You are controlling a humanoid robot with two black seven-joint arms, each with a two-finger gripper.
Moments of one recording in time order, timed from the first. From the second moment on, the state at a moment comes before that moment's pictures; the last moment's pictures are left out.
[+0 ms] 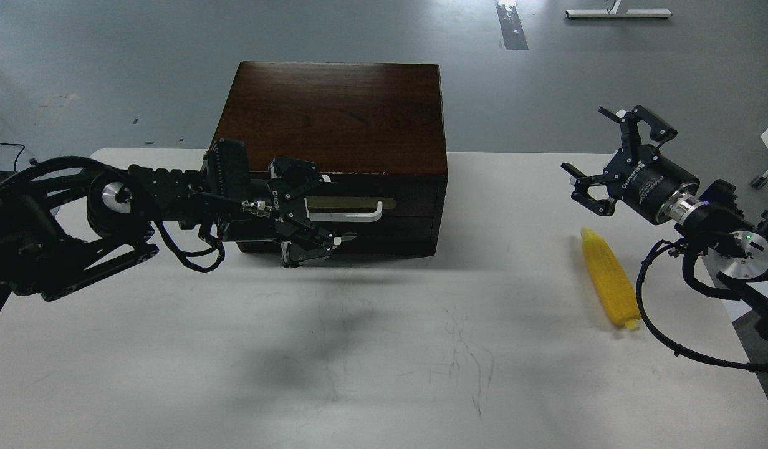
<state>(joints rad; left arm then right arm) -1.08 0.62 -0.08 -1.24 2.18 0.19 -0.49 0.72 -0.62 0.51 0.91 0.18 0.44 0.12</state>
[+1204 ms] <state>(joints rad) -1.07 0.62 -0.04 -1.22 2.18 0.19 -0.49 0.71 -0.61 0.51 0.89 0.18 0.44 0.13</state>
